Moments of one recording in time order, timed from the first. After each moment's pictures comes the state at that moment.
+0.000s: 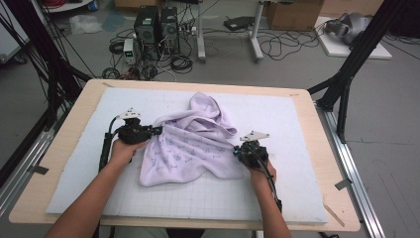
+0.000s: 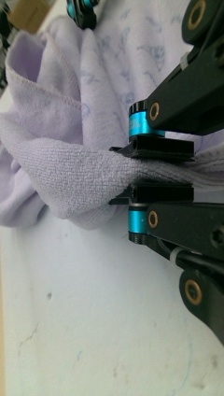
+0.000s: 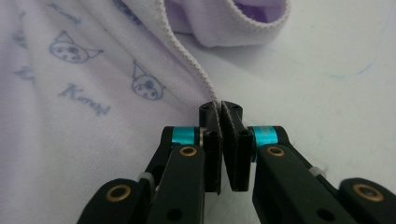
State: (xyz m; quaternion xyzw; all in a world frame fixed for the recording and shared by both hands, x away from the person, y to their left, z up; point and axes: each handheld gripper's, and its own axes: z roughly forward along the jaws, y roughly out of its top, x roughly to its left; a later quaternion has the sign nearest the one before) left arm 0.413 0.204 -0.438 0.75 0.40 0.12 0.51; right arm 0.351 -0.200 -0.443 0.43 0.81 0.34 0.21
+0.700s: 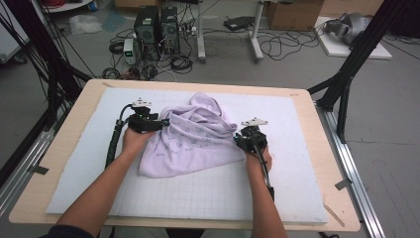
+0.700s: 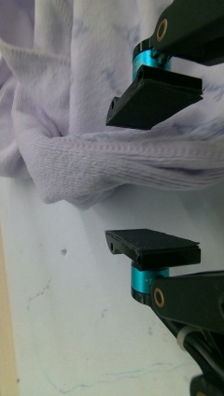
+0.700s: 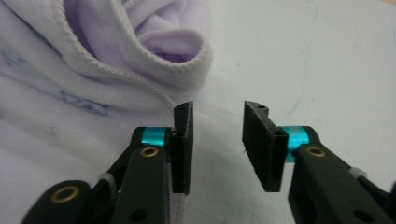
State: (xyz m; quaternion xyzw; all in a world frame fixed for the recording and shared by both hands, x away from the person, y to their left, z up) left arm 0.447 0.189 -0.432 0.75 0.45 0.16 0.46; right arm 0.391 -0.203 -0.440 0.50 0.76 0.34 0.26
